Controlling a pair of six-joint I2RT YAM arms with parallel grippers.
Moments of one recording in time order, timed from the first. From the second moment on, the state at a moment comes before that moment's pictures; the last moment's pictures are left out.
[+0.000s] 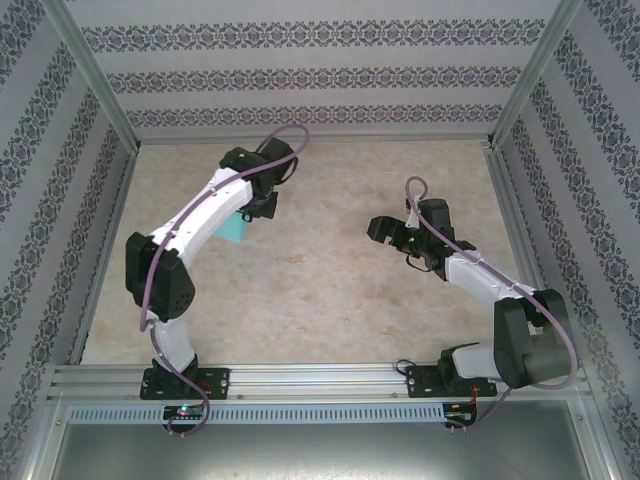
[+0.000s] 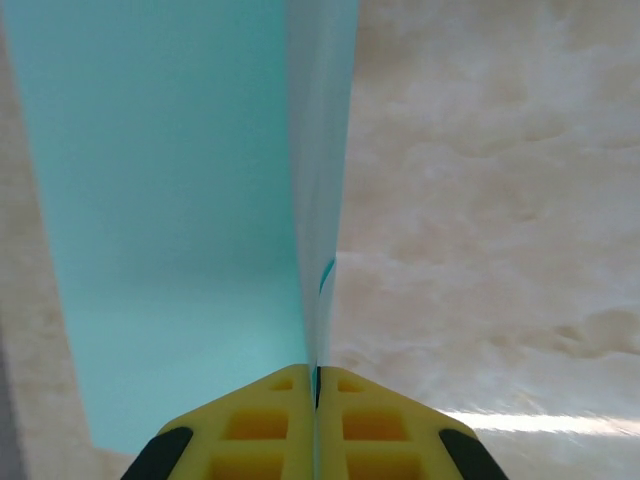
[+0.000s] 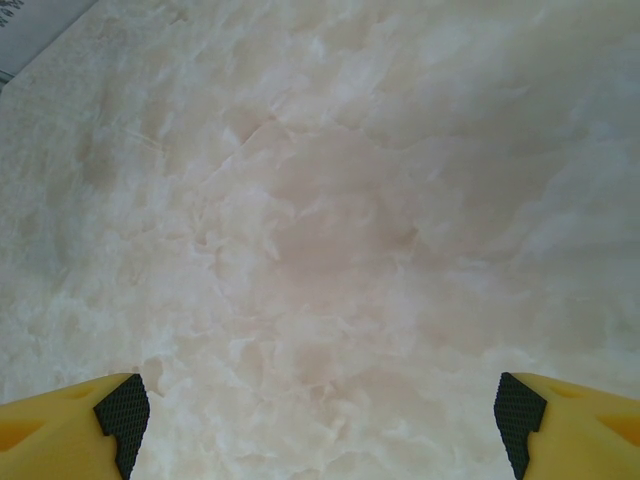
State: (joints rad) left arm -0.50 1.88 1.80 -1.31 -0.45 -0.31; right arm 0.20 1.34 0.67 -0.05 -0.35 0.57
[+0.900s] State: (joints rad) left arm -0.72 2.28 1.81 -1.22 -0.51 -0.48; right arm 0.20 1.36 0.67 -0.07 -0.25 0.57
